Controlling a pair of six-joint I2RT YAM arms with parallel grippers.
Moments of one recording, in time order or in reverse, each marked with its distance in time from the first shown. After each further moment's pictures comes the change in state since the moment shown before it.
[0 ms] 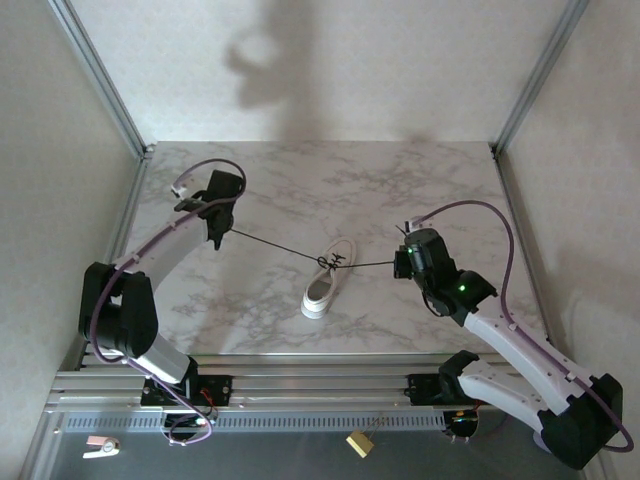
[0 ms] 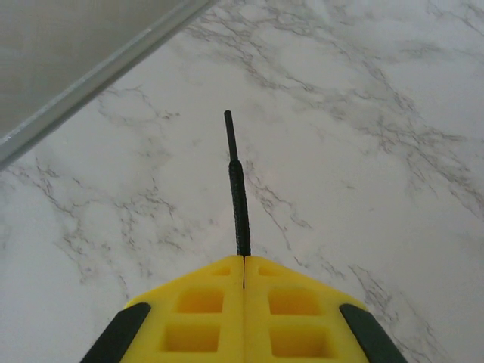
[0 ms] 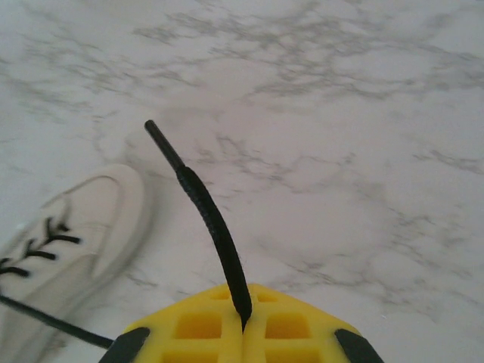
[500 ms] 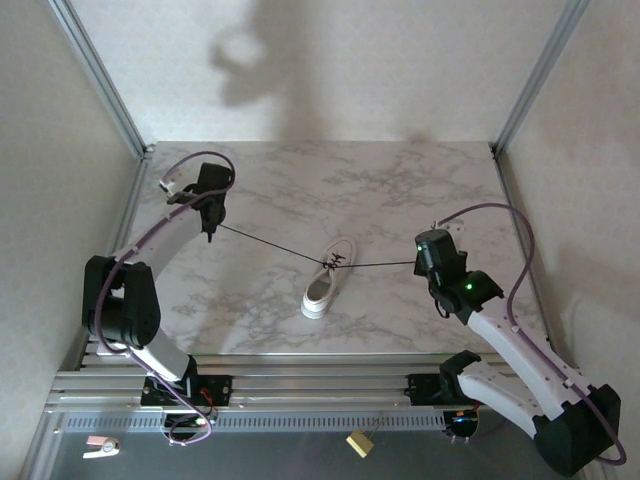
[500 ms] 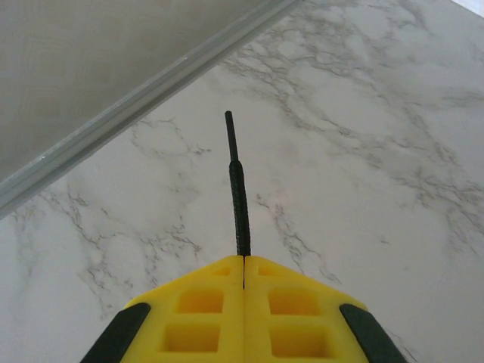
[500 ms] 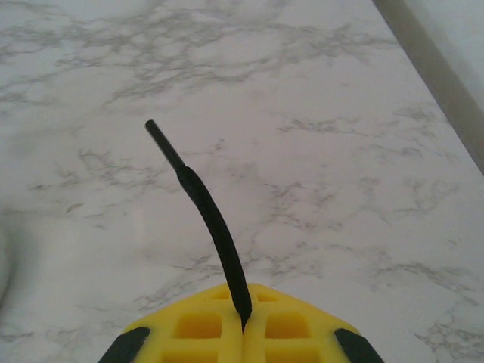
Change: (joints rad) left arm 0.077 0.052 0.040 0.013 -0.045 0.018; right arm -0.118 -0.028 -0.026 -0.084 0.172 0.124
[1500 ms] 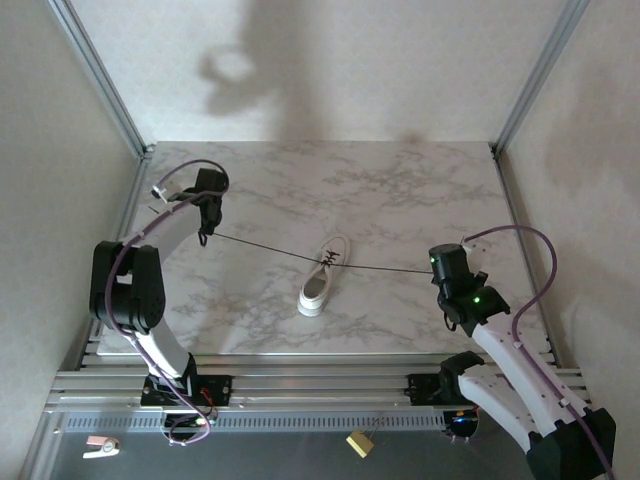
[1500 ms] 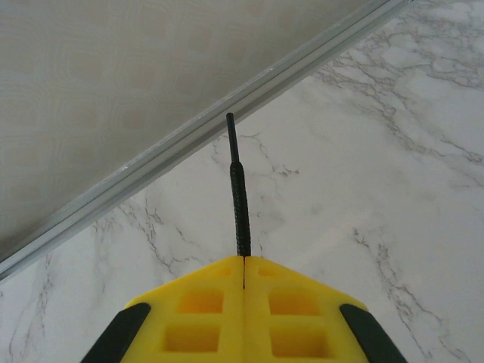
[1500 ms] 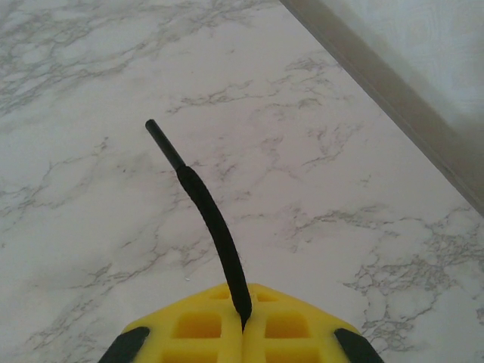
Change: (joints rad) left arm 0.059 0.101 -0.003 -0.040 -0.157 -0.019; right arm -0.114 -0.098 -0.127 -0.032 0.099 0.138
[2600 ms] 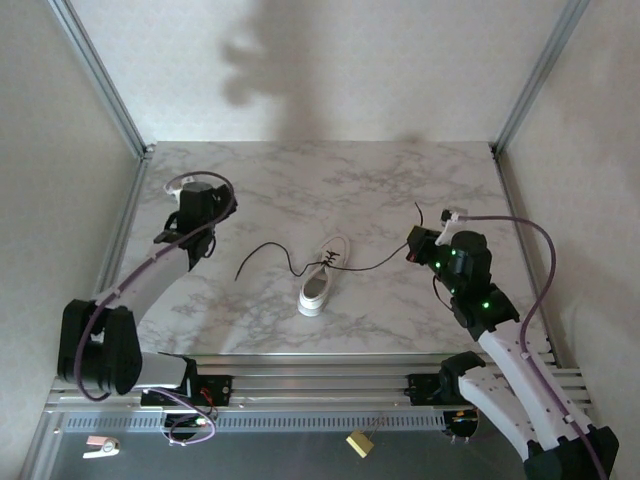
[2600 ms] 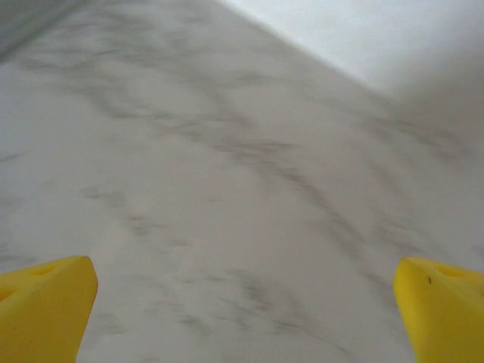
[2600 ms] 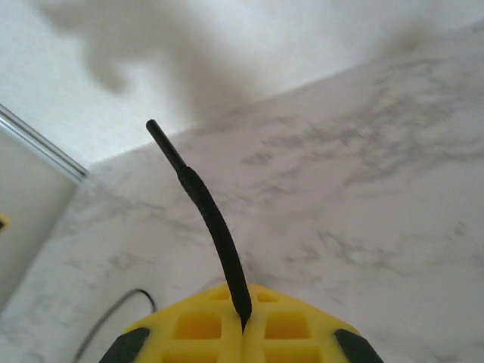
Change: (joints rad) left arm -0.086 -0.394 -0.352 0.608 0.637 0.271; right arm -0.031 -0.060 0.052 0.481 -0.713 -0.066
